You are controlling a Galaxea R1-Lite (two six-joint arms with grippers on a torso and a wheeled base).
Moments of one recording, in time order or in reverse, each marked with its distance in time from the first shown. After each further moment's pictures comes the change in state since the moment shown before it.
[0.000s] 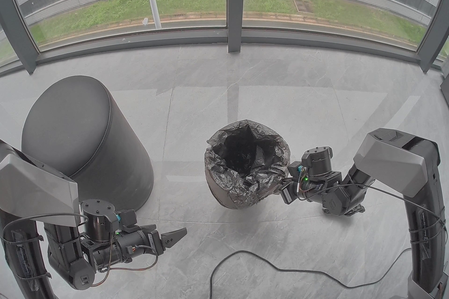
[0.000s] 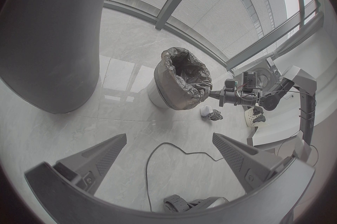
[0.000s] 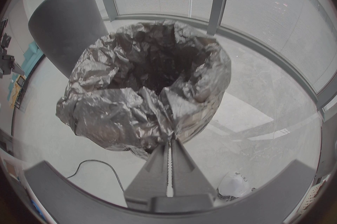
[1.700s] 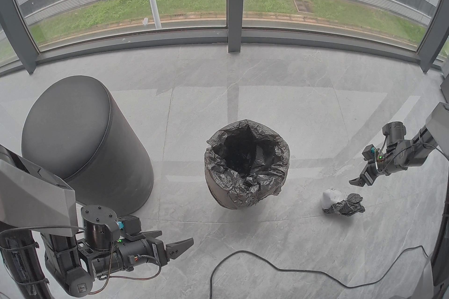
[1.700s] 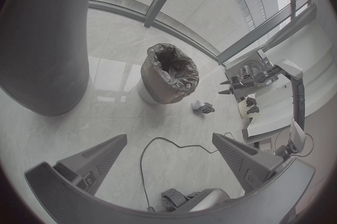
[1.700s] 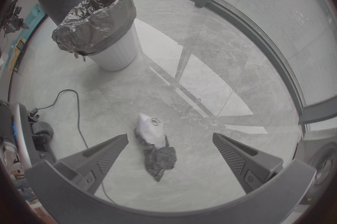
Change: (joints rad) left arm -0.068 -0.050 0.054 0.002 0.001 0.027; right arm -0.557 -0.169 -0.086 0.553 0.229 -0.592
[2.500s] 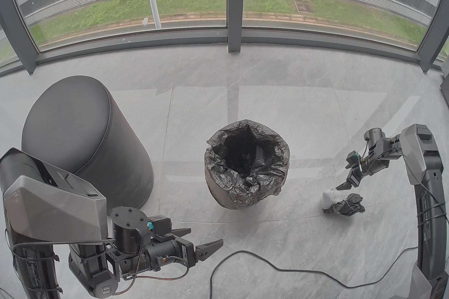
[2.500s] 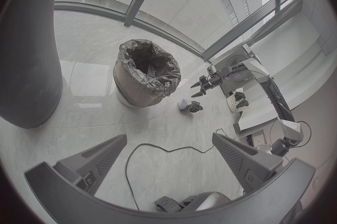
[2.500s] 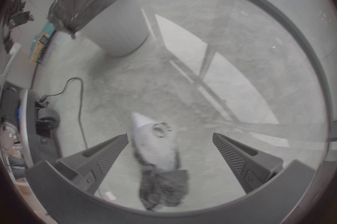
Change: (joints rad) left arm -0.134 0.091 -0.153 -0.003 0.001 0.007; right arm -0.012 0.468 -0.790 0.531 0.138 -0.155
